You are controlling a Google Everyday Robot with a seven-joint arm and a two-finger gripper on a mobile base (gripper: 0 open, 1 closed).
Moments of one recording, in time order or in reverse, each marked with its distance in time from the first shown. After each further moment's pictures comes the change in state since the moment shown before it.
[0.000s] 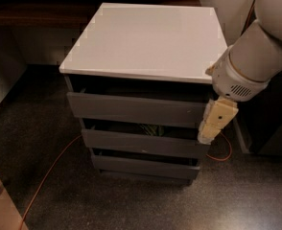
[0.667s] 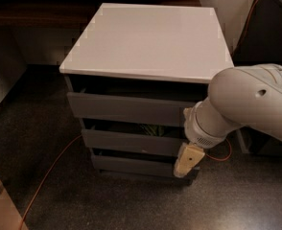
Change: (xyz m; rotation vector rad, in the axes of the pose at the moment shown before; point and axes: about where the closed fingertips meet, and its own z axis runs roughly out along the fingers) arm 0.003 0.049 0.125 -0.010 -0.023 0.003
